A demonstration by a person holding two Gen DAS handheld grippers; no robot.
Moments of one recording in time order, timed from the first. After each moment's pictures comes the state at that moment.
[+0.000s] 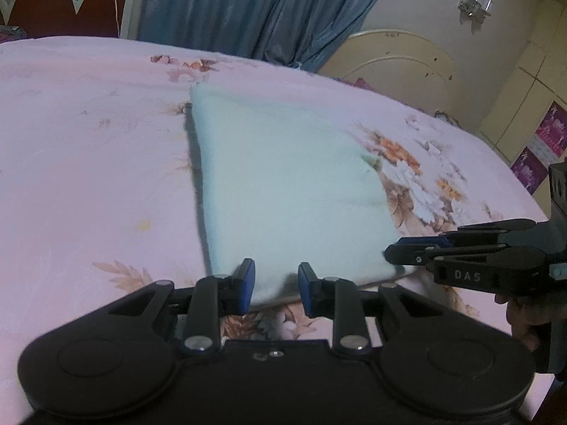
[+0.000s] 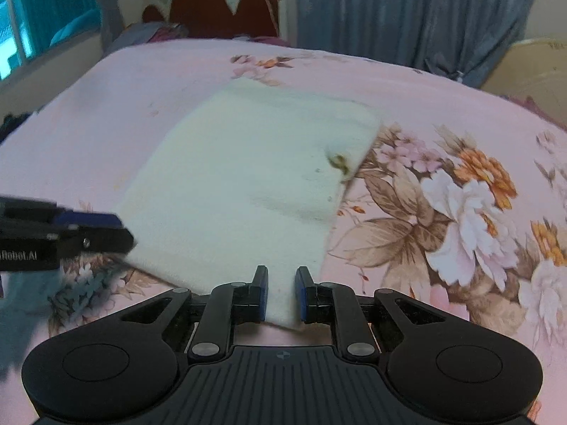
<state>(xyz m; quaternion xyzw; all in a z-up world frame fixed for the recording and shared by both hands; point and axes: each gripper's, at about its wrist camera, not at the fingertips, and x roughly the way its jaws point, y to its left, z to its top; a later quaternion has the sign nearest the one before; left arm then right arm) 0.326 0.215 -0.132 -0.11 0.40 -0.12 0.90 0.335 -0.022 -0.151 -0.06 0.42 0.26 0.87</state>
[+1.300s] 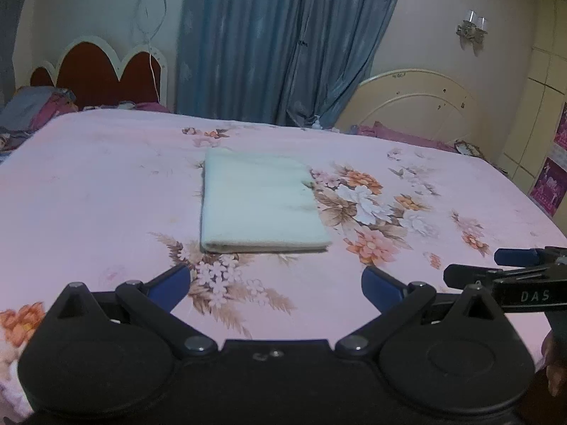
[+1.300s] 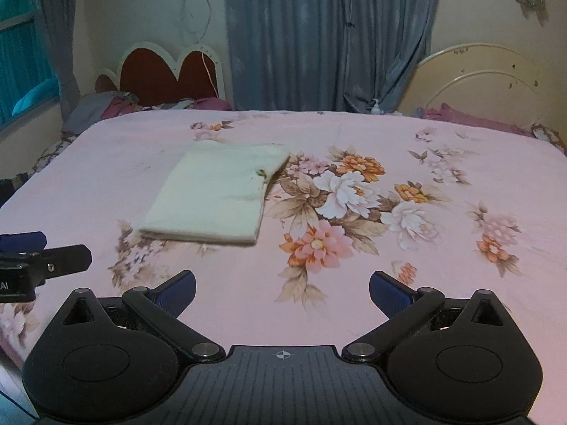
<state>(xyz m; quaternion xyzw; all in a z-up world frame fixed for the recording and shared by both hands) 0.138 0.131 -0.023 -0.06 0.31 -0.03 0.95 0.130 -0.118 -0.041 0.01 0.34 0.16 0.93</state>
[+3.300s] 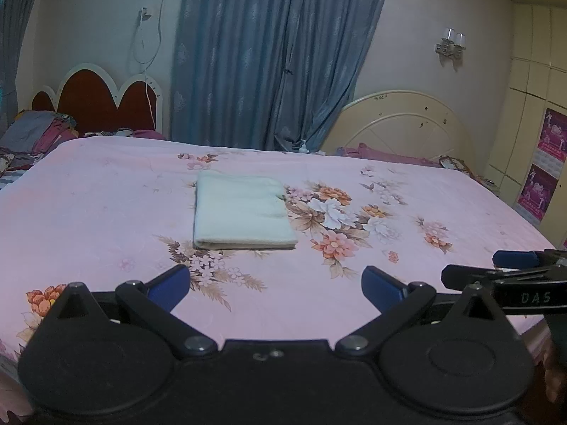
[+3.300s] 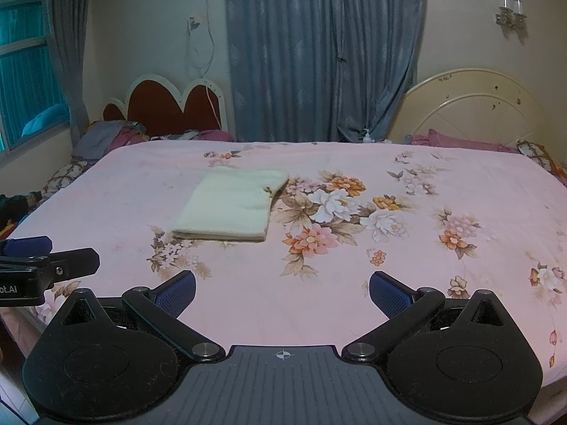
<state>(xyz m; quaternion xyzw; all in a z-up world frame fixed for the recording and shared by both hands) 0.047 0.106 0.006 -0.05 0.27 -0.04 0.96 0.020 -0.146 -0.003 0.02 0.29 0.16 0.94</state>
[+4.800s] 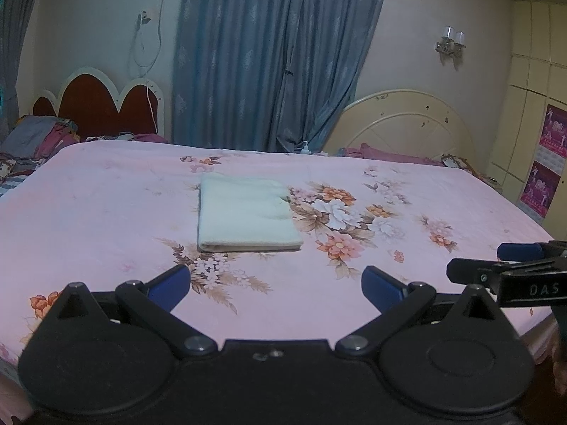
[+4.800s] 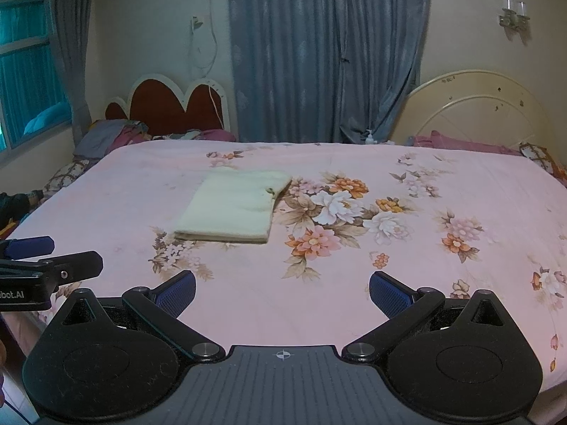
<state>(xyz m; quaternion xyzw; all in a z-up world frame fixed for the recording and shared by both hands) 0.050 0.109 0.007 -0.04 0.26 -0.03 0.96 0.024 -0.145 -0.001 0.02 0.28 0.17 0.94</state>
